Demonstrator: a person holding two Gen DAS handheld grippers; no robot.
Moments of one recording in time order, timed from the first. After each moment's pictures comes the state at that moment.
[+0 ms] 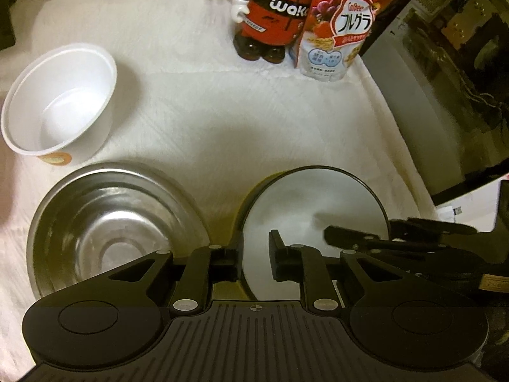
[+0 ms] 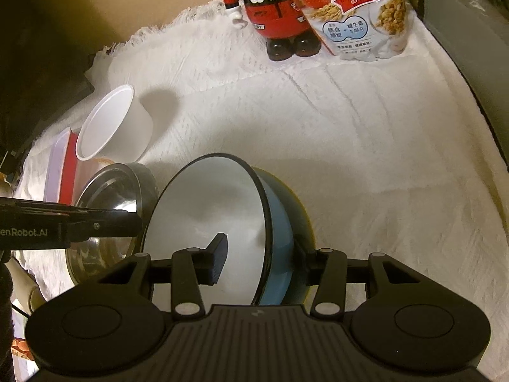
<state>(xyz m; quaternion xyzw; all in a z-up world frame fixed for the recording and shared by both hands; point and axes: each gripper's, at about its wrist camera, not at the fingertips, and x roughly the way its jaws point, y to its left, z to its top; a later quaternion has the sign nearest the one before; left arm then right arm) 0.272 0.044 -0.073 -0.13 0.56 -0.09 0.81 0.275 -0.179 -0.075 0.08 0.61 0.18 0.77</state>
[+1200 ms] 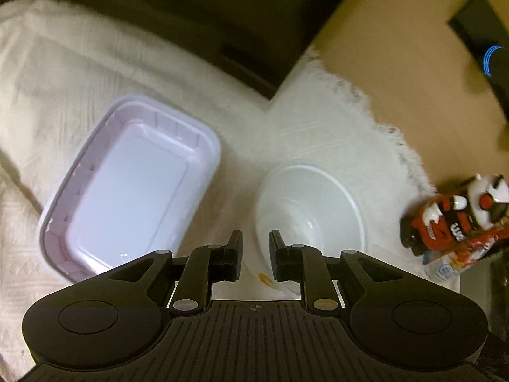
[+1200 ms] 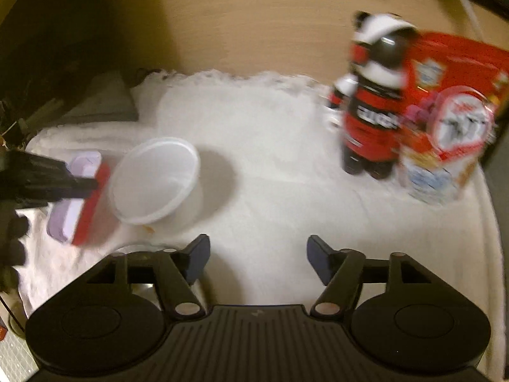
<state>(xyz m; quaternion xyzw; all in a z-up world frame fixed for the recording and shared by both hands) 0.284 0.281 -0.081 -0.34 0.43 0.16 0.82 0.354 -0.038 -0.027 -0.02 0.52 0.24 0.82</state>
